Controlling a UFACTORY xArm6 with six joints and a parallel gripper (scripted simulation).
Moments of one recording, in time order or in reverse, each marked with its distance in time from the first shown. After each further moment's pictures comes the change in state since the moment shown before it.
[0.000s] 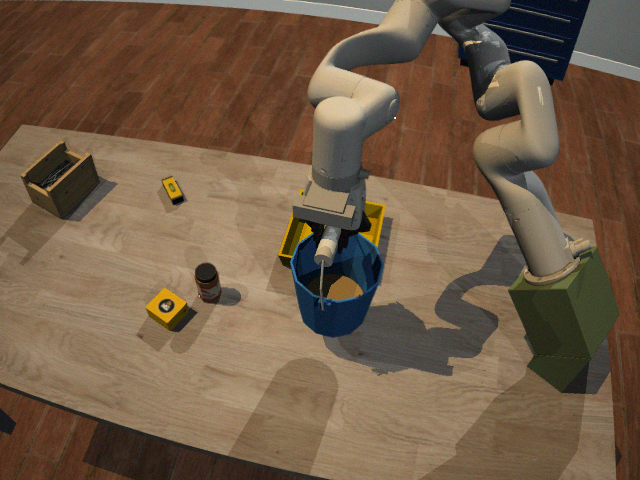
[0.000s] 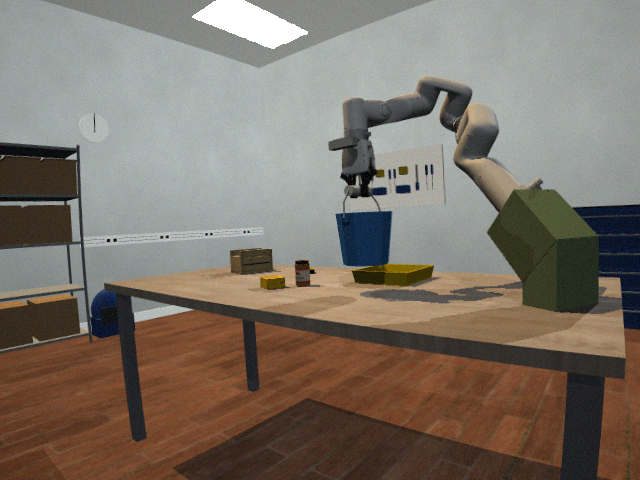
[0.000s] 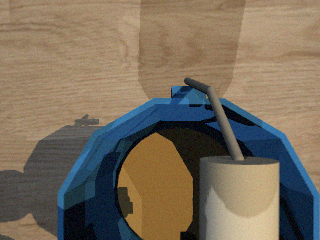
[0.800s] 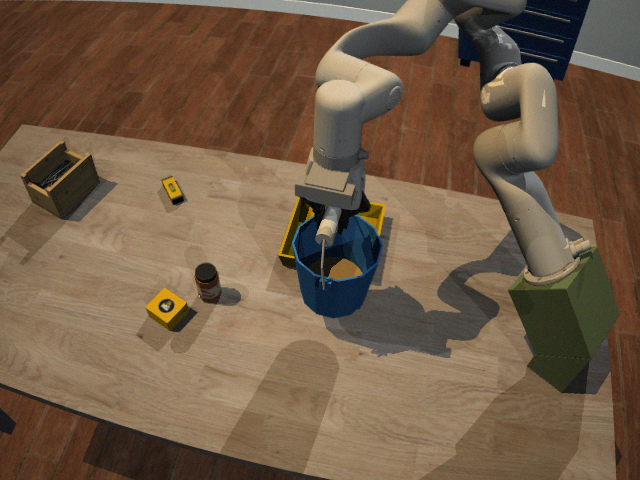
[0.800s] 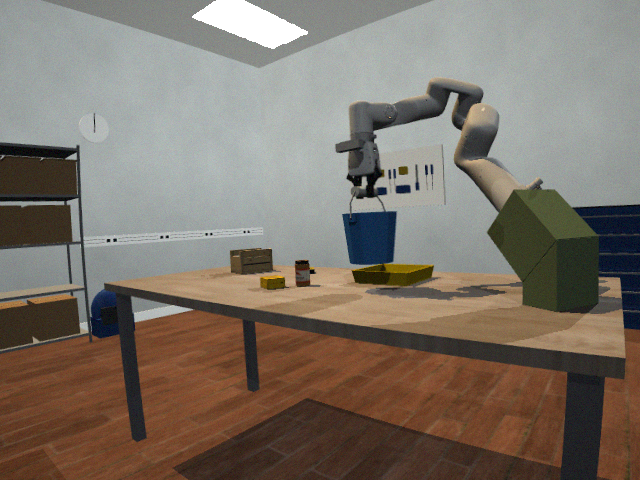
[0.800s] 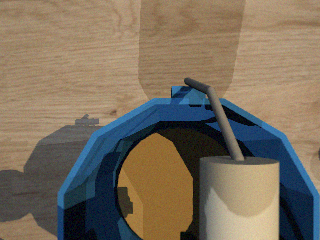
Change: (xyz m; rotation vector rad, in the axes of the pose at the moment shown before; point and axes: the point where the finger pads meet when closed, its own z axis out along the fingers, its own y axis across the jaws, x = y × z) arm -0.044 0.010 0.000 0.000 -0.001 0.000
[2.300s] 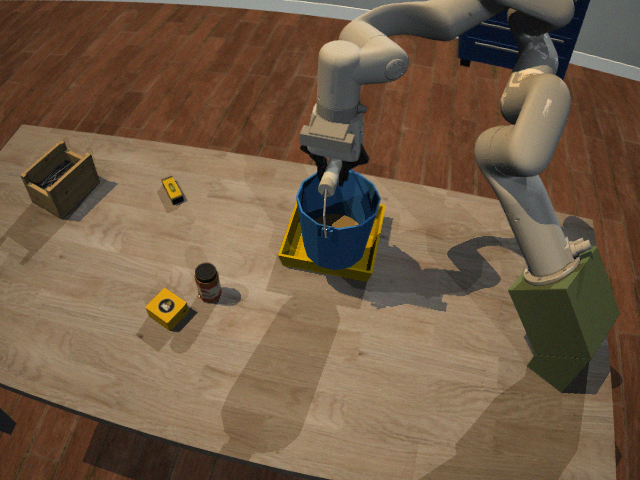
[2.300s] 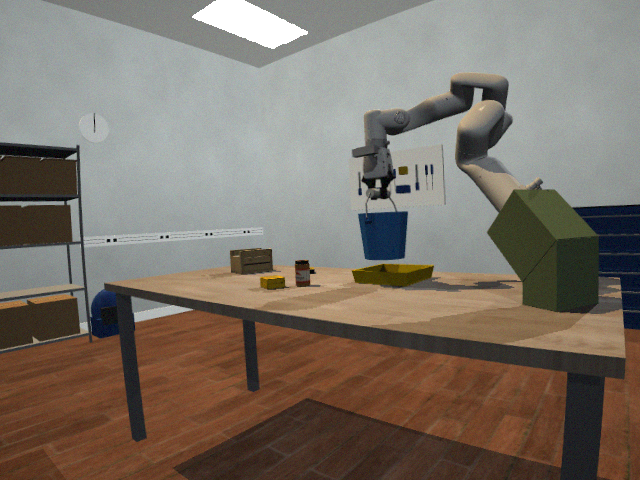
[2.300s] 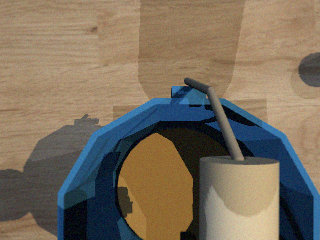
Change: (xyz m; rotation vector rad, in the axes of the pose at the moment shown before) arm -0.120 0.029 0.000 -0.001 -0.002 0.001
